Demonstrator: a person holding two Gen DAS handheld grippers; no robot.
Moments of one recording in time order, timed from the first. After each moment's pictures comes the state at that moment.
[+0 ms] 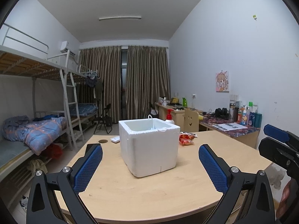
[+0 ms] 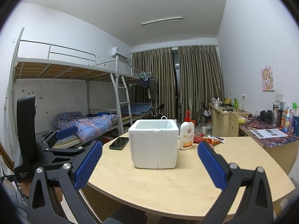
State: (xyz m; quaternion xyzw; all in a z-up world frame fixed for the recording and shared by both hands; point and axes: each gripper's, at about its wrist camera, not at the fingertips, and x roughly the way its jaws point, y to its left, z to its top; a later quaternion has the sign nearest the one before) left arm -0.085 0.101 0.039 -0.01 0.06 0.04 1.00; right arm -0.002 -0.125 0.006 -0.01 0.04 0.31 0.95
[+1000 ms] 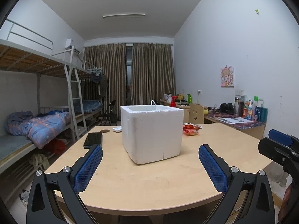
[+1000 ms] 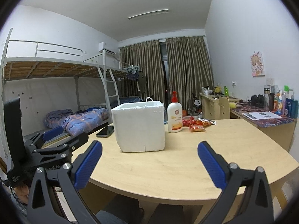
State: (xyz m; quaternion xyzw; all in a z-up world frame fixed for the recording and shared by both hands) left arm -0.071 0.094 -0.013 -0.01 0.07 0.05 1.00; right arm 0.009 -0.137 -0.040 0.01 0.08 0.27 0.96
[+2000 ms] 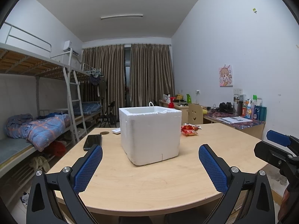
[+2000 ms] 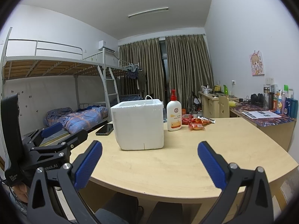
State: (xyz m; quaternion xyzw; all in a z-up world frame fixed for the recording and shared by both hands) left arm -0.077 0.093 -0.014 0.00 0.07 0.05 1.00; right arm 0.009 -0.141 -0.039 0.01 0.09 0.27 0.96
